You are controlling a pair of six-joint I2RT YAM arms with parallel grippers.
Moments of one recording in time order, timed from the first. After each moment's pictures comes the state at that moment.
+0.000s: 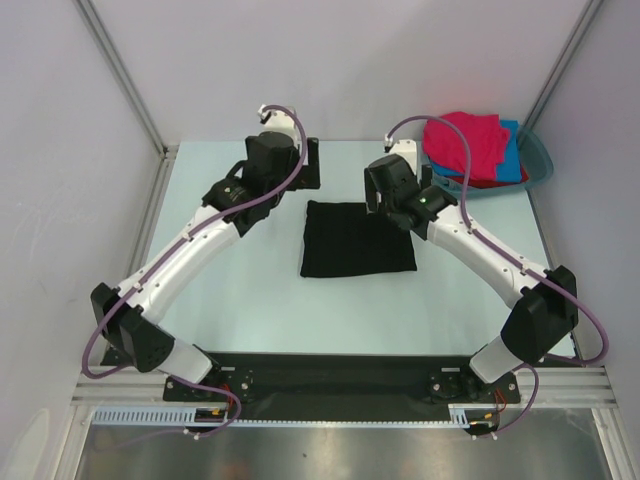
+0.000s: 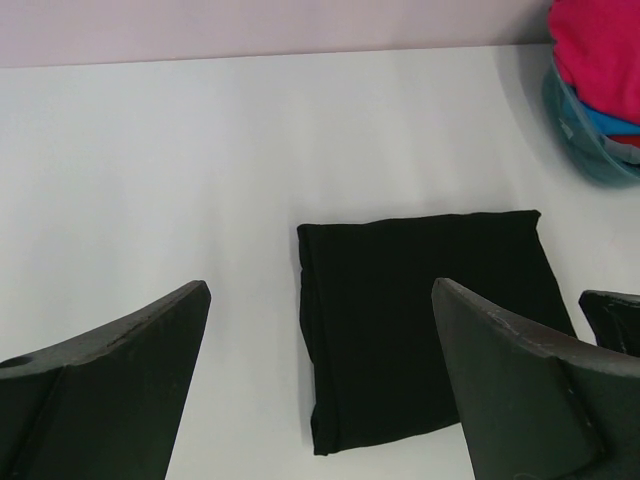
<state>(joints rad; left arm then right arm) -0.64 1.47 1.53 -0.49 -0.43 -0.28 0.63 1.55 1.43 -0.60 0.60 0.34</state>
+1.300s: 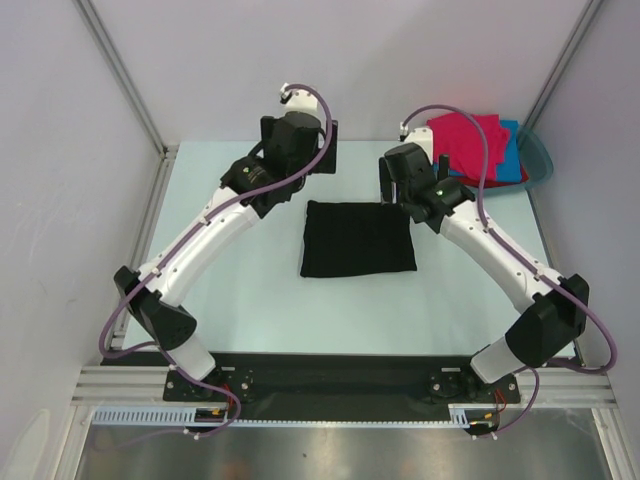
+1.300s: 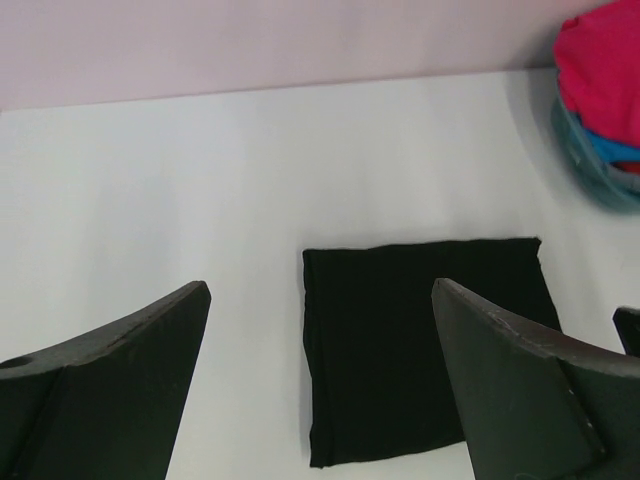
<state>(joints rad) -0.73 1.64 1.85 -0.66 -0.58 -0.26 0.57 1.52 1.47 -0.64 0.62 0.28</state>
